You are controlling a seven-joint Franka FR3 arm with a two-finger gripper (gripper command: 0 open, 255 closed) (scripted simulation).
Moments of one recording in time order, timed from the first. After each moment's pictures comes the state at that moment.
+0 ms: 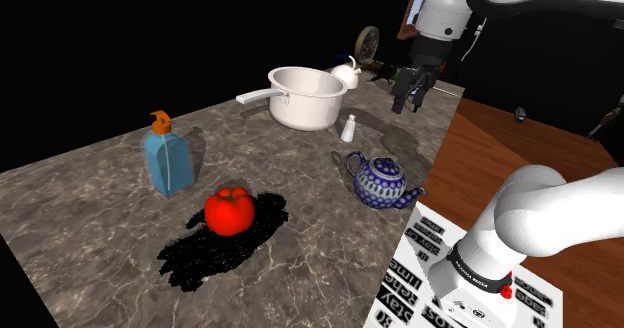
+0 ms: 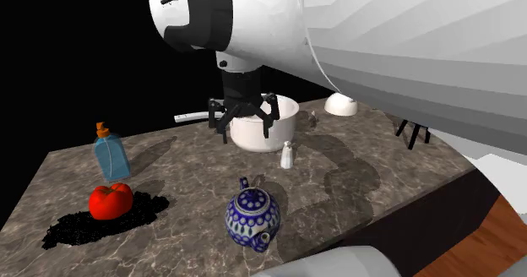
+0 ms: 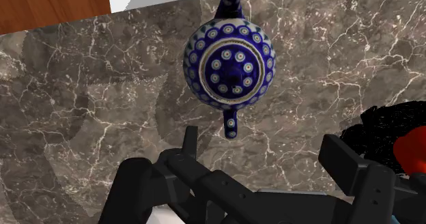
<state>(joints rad) -0.01 -0.79 0.06 -2.40 0.01 1.62 0.12</state>
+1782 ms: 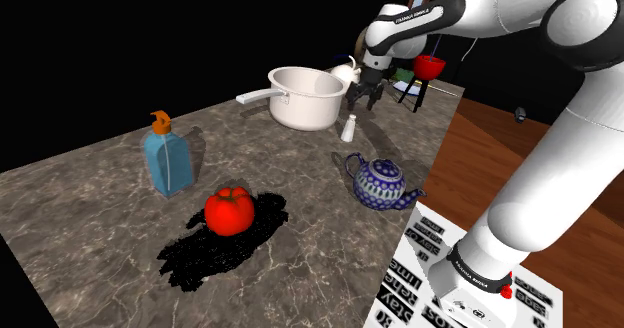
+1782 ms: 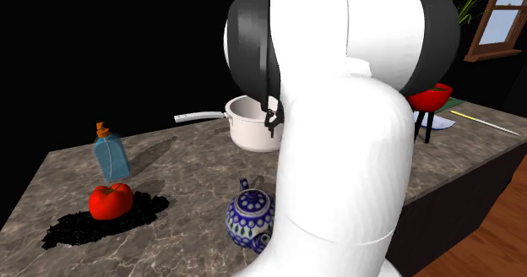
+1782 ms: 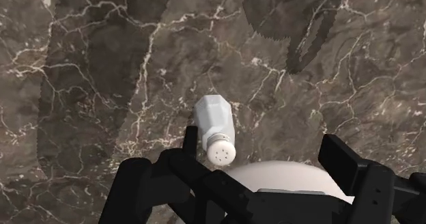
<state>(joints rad) -0.15 0.02 -0.20 -2.05 0.08 2.08 -0.09</state>
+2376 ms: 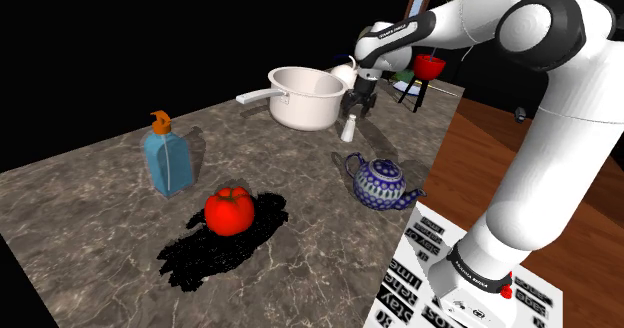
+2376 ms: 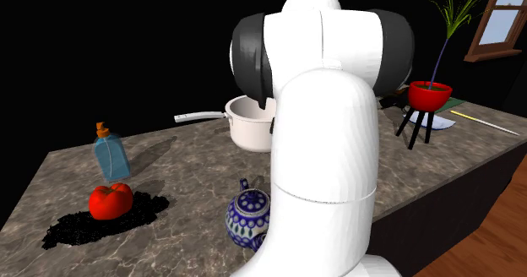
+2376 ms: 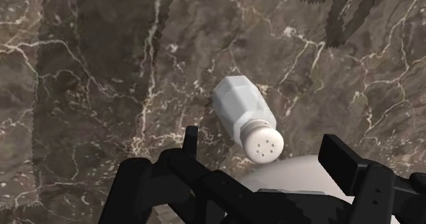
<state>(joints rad) -0.18 0.20 -0.21 -1.96 0.14 2.16 -0.14</state>
